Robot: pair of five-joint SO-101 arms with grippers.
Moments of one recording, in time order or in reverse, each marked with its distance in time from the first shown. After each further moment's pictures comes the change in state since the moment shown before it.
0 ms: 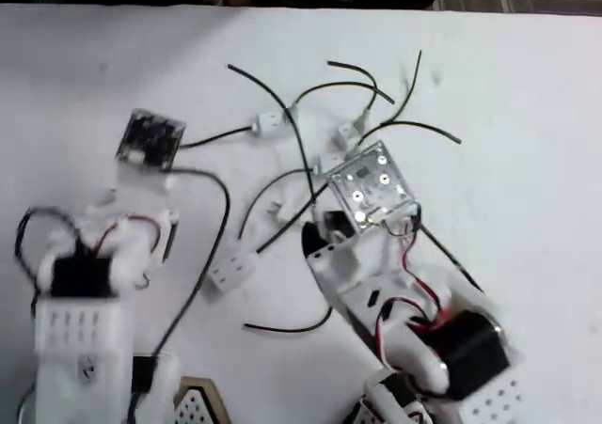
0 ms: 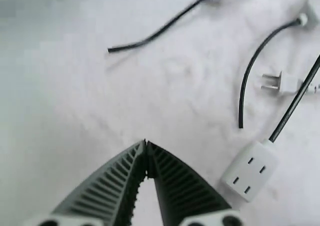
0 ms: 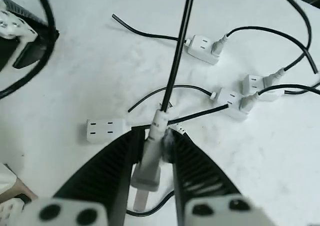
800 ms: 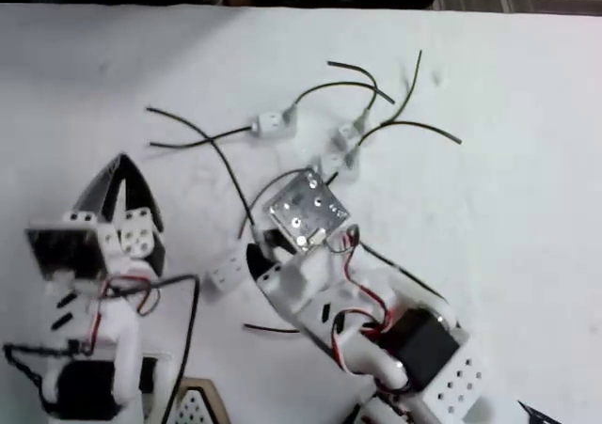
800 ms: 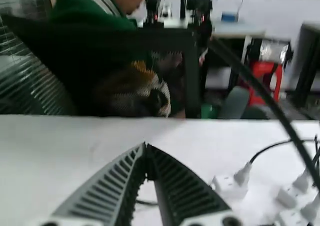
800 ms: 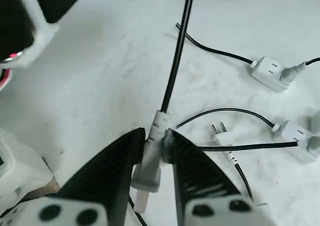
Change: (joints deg) left arm 0.0 -44.0 22.7 -26.8 17.4; right arm -13.4 -0.4 13.0 -15.1 -2.7
